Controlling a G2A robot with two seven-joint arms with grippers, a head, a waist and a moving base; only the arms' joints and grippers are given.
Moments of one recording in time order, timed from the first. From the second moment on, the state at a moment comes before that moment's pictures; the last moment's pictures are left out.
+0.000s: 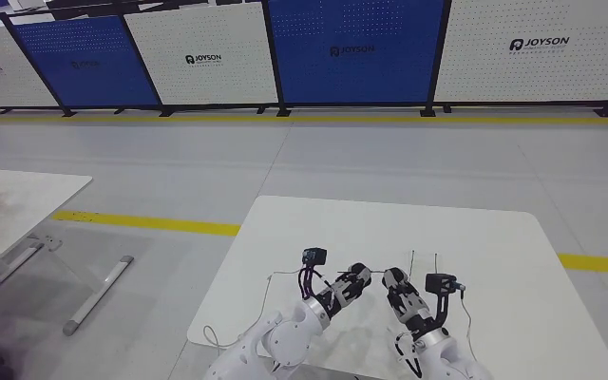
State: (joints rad) left arm 1.42 -1.24 -0.98 -1.64 0.35 -0.05 -0.08; right arm -1.54 -1.33 1.13 -1.64 -0.75 -0.16 0.02
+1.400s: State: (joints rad) left arm 1.44 -1.24 -0.99 -1.66 0.32 -0.05 -0.03; right arm -1.58 -1.32 1.16 -1.67 -0.75 -0.20 0.02
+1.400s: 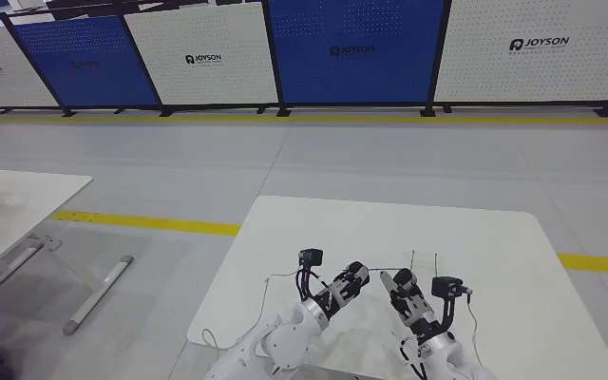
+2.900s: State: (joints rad) left arm 1.44 -1.25 -1.04 -1.69 -0.07 -0.08 -0.14; right arm -1.52 -1.29 1.21 -1.59 -1.05 -0.27 0.00
